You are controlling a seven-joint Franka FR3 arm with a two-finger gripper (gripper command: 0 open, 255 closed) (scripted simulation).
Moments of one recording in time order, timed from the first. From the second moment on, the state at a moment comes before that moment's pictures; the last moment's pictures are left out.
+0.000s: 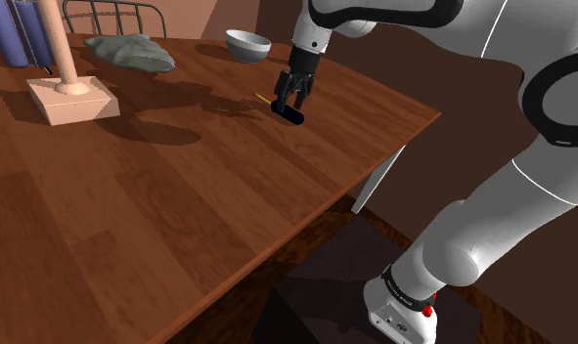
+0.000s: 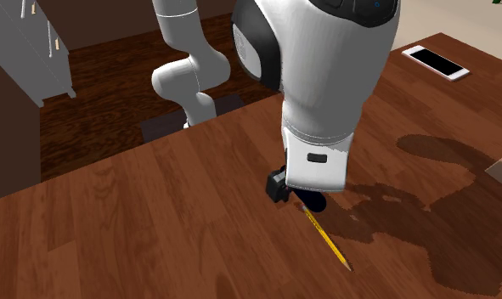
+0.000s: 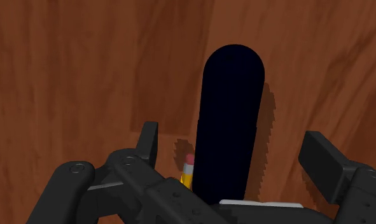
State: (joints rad) arm 0.04 -0.10 0.04 -1.87 0.12 1.73 -0.11
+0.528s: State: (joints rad) arm 0.04 -0.10 0.04 -1.88 0.12 1.73 -0.11
